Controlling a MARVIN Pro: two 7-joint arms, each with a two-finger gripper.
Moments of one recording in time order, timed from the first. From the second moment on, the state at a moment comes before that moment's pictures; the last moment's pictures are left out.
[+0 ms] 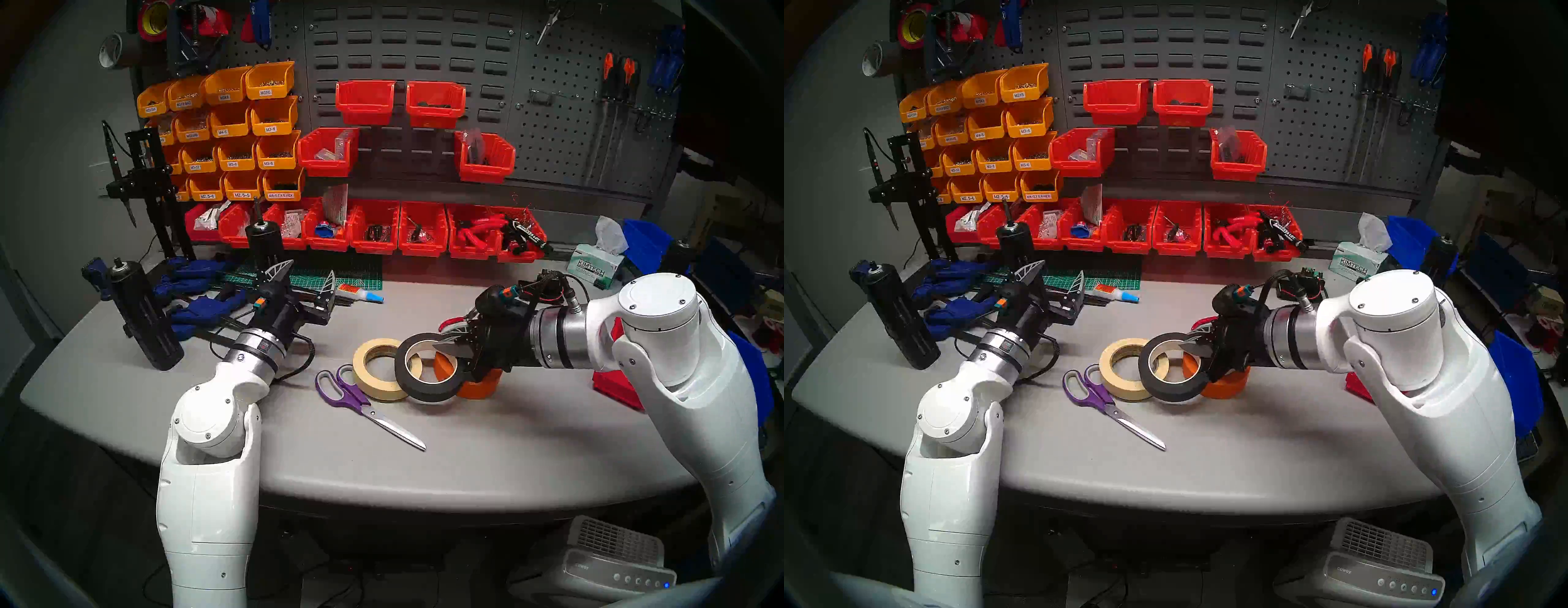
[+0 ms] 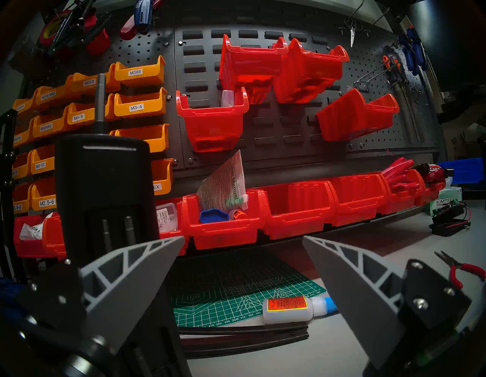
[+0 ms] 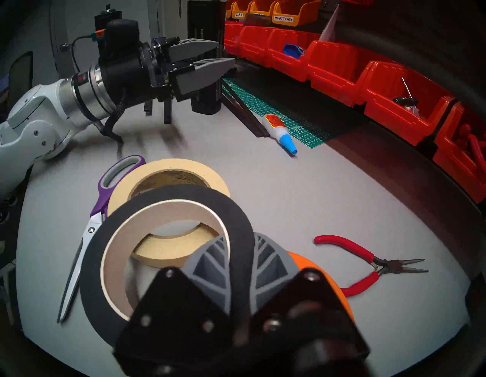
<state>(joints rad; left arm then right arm) 1.73 -1.62 -1.73 -1.94 0.05 -0.07 -0.44 -1.51 -0.76 1.50 -2.27 0.49 0.93 0.65</state>
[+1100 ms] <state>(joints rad) 1.73 -1.62 -1.73 -1.94 0.05 -0.07 -0.44 -1.55 -1.01 1.97 -2.36 0.62 0.79 0.50</state>
